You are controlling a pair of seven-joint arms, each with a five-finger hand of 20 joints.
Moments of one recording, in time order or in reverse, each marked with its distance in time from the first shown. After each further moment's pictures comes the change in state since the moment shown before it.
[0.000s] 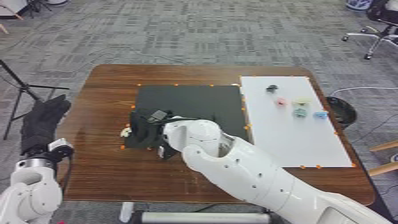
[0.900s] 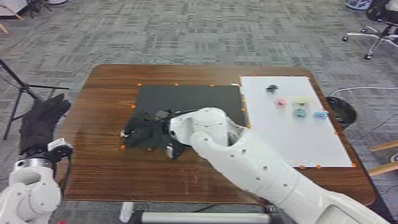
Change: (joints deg) left arm -0.3 -1.0 -1.2 0.0 1.6 -1.1 -0.5; right arm -0.8 -0.8 6.8 1.3 -6.0 -14.6 -14.0
